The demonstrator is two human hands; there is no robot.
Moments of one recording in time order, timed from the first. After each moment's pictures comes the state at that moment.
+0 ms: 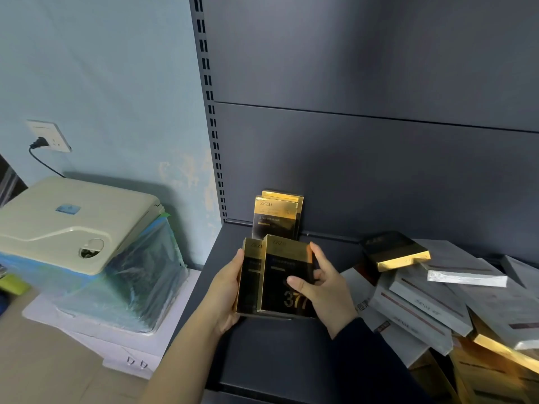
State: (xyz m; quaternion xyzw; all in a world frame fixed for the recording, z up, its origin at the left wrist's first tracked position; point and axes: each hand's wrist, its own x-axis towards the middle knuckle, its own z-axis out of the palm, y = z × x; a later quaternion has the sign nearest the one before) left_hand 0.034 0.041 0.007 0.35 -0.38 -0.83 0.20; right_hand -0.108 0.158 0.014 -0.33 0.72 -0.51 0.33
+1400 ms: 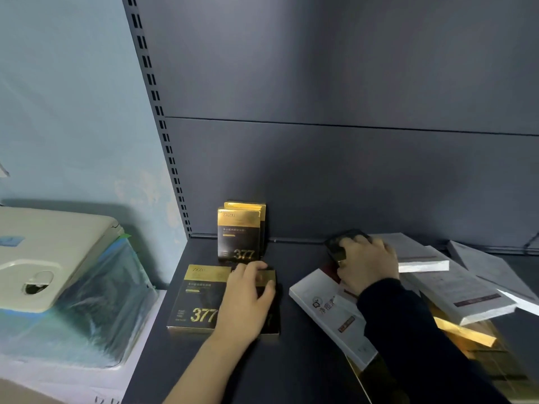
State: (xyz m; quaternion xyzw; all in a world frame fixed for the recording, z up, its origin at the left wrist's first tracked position) left_hand -0.019 0.085 0.004 0.34 -0.84 -0.35 0.24; right_hand -0.210 0.199 0.052 -0.36 0.93 0.02 -0.08
